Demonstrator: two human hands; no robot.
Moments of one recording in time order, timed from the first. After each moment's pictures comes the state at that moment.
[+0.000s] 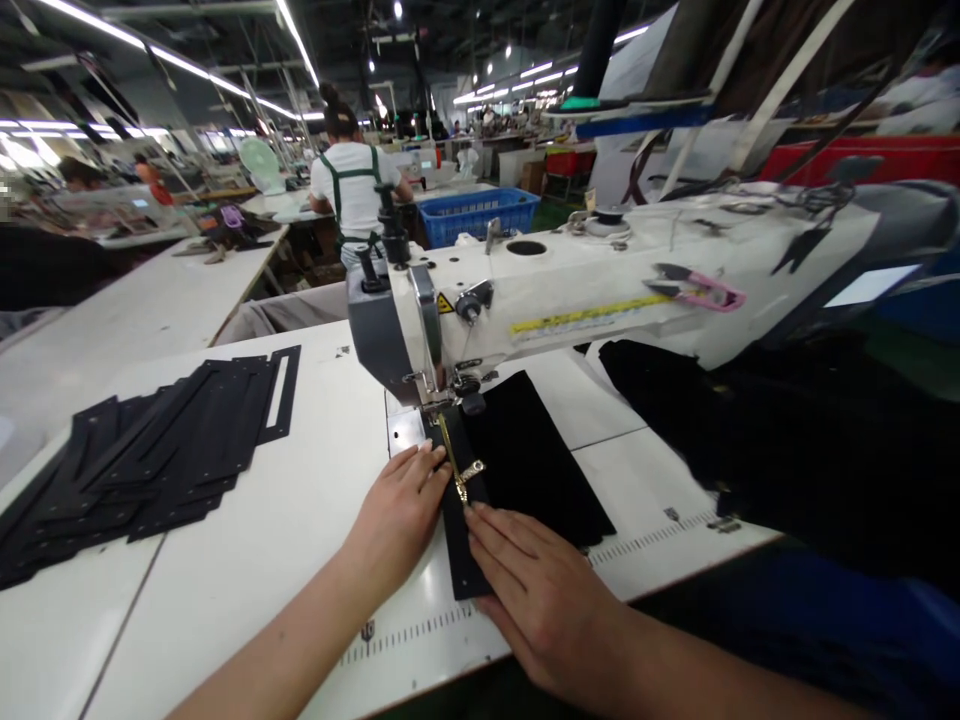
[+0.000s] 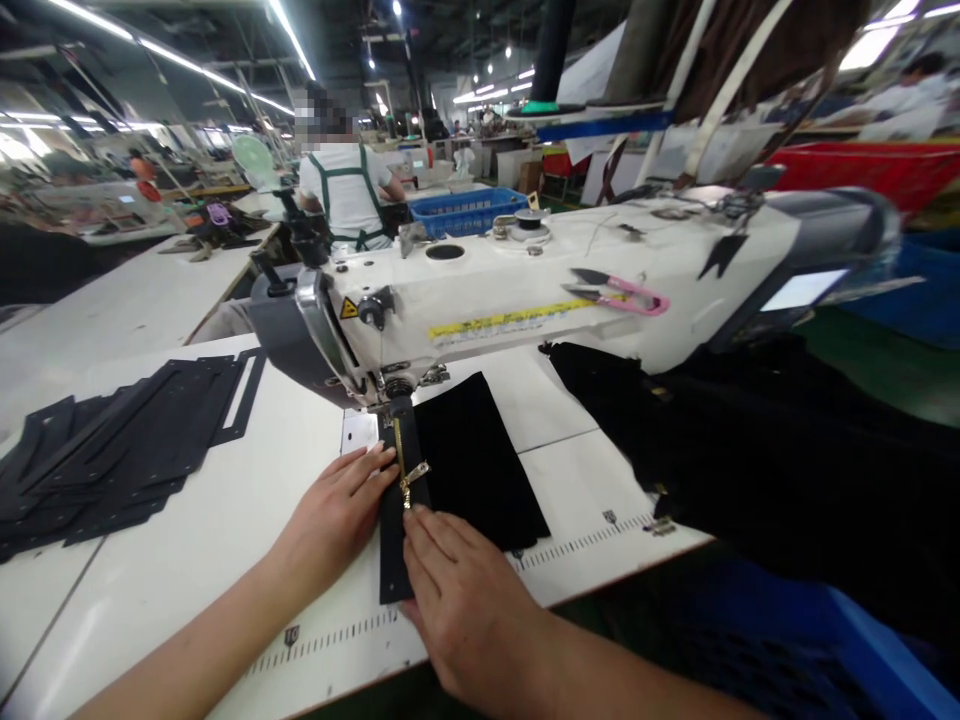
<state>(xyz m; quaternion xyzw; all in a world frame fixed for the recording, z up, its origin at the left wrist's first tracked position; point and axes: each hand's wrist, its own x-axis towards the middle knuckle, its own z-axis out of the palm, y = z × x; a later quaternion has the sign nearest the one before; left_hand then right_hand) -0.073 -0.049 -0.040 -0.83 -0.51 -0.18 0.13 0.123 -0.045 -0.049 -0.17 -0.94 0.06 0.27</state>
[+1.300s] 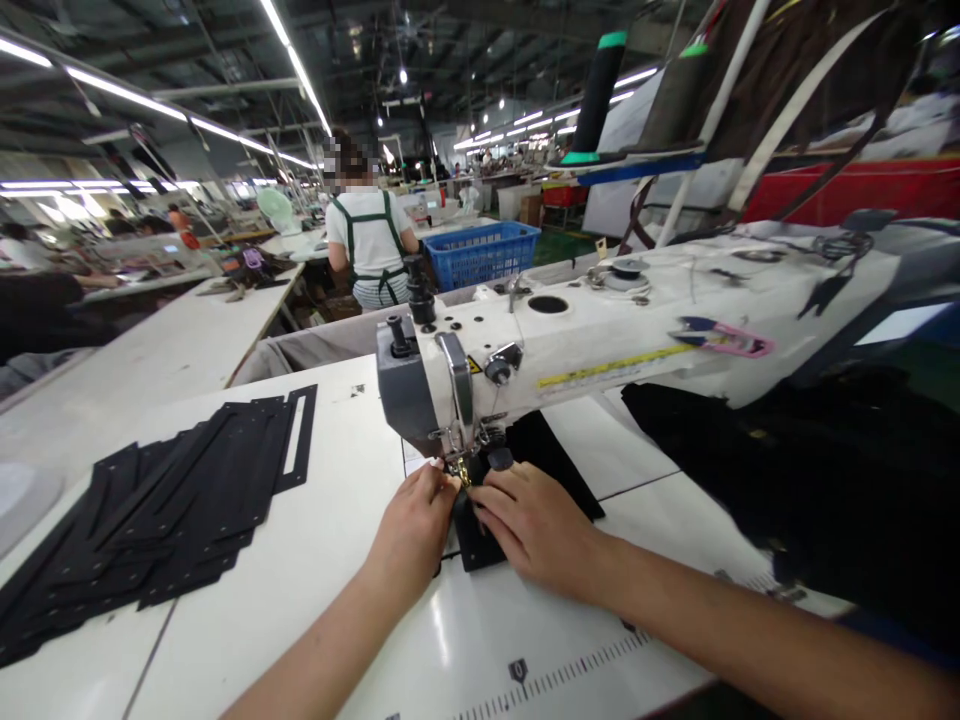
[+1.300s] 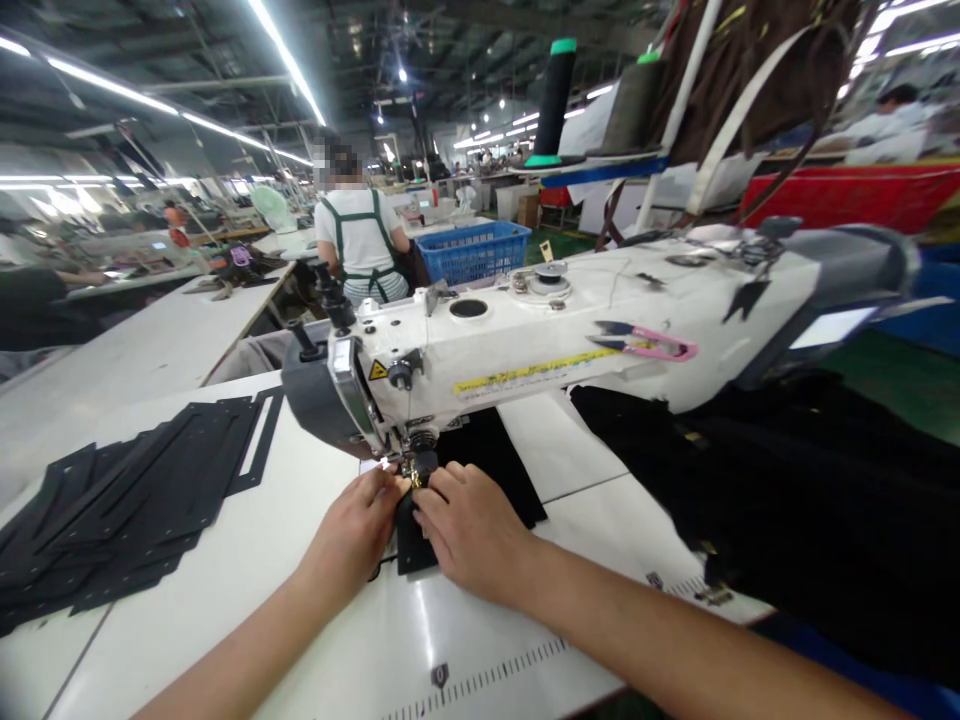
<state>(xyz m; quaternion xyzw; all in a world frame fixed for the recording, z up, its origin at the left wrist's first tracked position) -0.096 -0.020 -0.045 -0.81 -0.54 -0.21 0.11 0.079 0.033 -0.032 -0.21 -0.94 0.09 0.23</state>
